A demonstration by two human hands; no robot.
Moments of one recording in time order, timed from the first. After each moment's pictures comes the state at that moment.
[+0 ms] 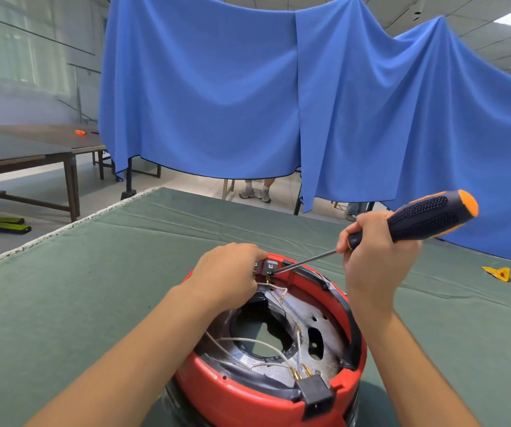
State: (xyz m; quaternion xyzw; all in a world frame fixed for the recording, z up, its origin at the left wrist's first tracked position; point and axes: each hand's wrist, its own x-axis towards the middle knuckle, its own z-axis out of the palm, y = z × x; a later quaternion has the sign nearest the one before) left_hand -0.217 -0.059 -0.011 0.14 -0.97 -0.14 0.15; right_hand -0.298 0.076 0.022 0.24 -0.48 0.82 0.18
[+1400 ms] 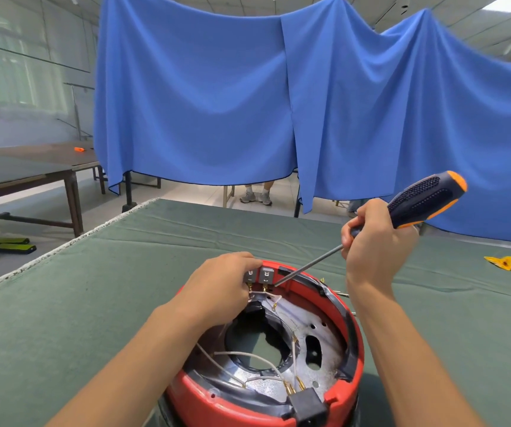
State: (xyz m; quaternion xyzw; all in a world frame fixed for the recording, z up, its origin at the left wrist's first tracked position) left_hand -0.216 -0.063 -0.023 0.11 -0.96 -0.19 0.20; right_hand -0.314 0.078 0.033 0.18 -0.47 0.85 0.18
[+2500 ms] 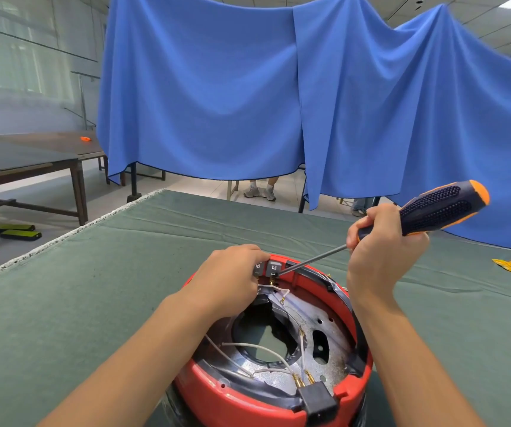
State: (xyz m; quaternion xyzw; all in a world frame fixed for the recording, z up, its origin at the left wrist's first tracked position) left_hand -0.215 -0.061 -0.019 0.11 -0.96 -0.16 0.18; right_hand -0.302 0.072 0.026 0.21 -0.43 0.85 0.21
